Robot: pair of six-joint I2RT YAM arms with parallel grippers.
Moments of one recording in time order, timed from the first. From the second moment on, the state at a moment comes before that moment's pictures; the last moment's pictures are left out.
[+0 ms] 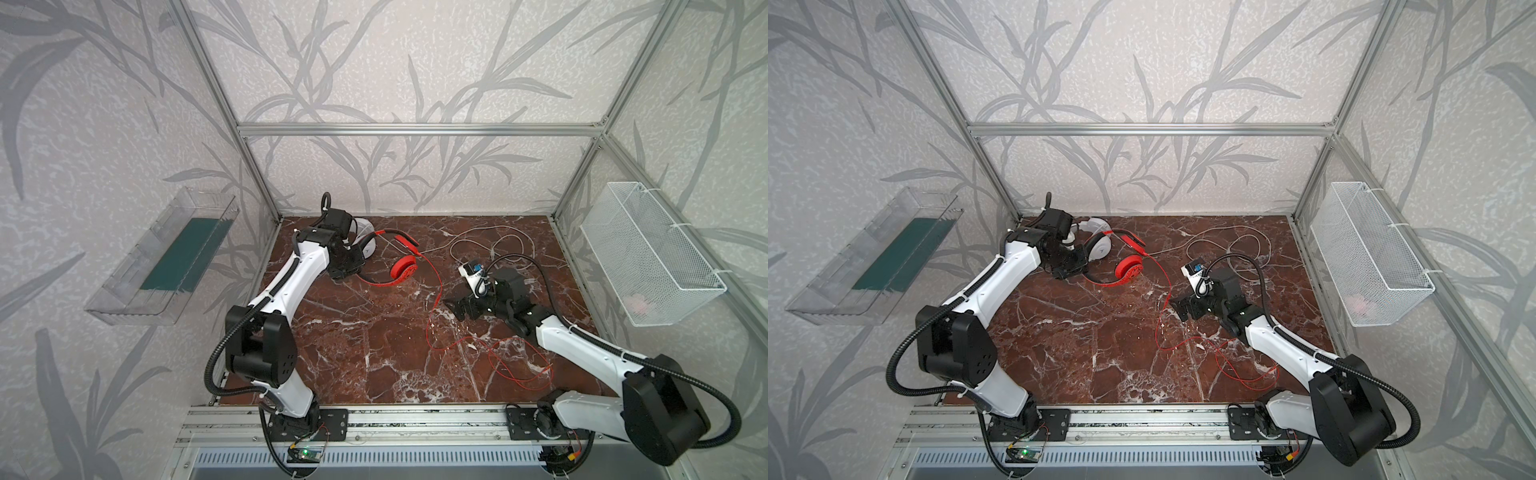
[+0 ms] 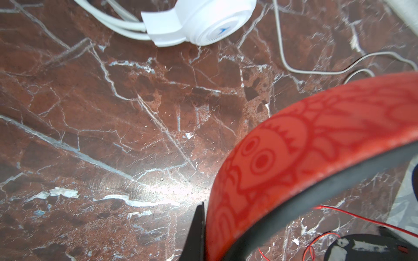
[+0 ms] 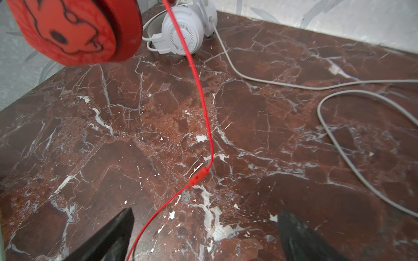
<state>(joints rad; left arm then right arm) -0.20 1.65 1.48 -0.98 0.15 -0.59 0.47 1.27 0.64 0.03 -0.31 0.02</state>
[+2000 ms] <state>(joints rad) -0.13 1.61 1.58 -0.97 0.17 -0.59 0.60 1.52 1.01 -0.64 -0.08 -0.49</state>
